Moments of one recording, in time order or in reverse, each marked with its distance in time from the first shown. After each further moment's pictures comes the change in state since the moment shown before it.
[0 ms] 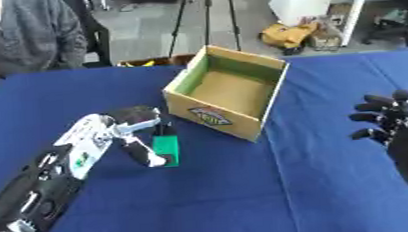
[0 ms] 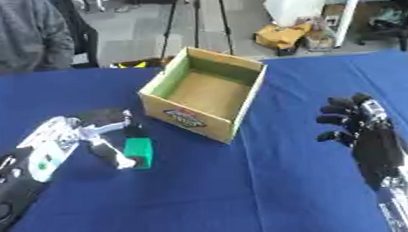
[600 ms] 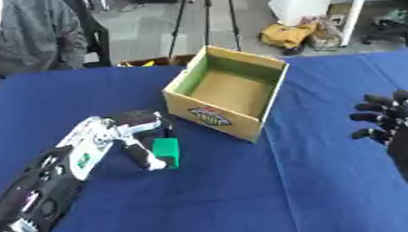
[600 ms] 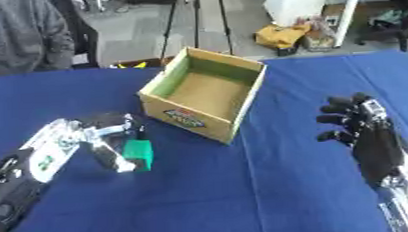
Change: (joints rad) left arm 0.001 -0.009 0.009 0.019 0.059 0.022 0.002; right arm -0.001 0.000 0.000 0.000 0.000 0.000 0.000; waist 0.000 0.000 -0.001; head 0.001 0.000
